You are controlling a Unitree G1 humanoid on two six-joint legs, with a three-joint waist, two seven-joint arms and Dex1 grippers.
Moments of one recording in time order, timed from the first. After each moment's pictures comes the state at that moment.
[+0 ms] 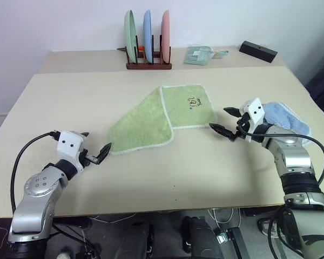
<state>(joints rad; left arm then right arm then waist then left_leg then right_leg) 0.04 0.52 0.24 -0.36 -0.29 0.41 -0.48 -0.55 -0.61 -0.08 0.41 0.24 0.12 0.91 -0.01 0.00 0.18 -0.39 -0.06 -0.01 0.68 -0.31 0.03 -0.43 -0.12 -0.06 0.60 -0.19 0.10</state>
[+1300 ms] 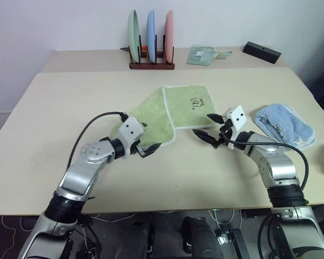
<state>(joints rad) -0.41 0.47 -0.23 -0.16 -0.15 0.45 -0.65 -0.43 -0.49 -0.03 0.14 0.27 0.29 0.78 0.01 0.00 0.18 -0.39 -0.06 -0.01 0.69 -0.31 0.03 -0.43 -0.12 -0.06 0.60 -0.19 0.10</state>
